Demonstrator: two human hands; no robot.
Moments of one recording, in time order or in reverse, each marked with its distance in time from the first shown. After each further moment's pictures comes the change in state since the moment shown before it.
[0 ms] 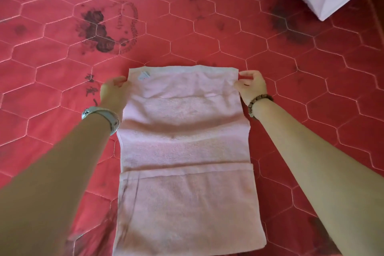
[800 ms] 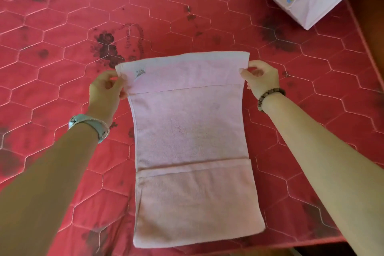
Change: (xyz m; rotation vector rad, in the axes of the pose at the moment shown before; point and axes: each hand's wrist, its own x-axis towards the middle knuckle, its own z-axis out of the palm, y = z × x) left_hand -0.039 0.063 -0.059 -0.029 -0.091 0.256; right_hand -0.026 -0.058 -0.042 -0.011 0.098 -0.218
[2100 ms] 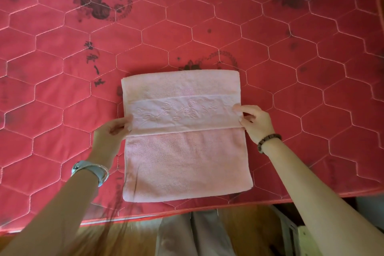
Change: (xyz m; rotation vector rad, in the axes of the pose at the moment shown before) left_hand -0.151 -0.148 -0.015 0.072 -0.077 -0.329; right_hand -0.150 0.130 -0.026 -0.109 -0.337 0.159
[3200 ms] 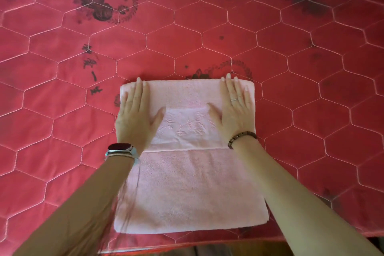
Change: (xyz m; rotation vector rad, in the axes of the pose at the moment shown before) left_hand 0.073 0.012 0.072 1.067 0.191 0.742; right_hand 0.073 -0.020 0.084 -0.958 0.167 -0.403
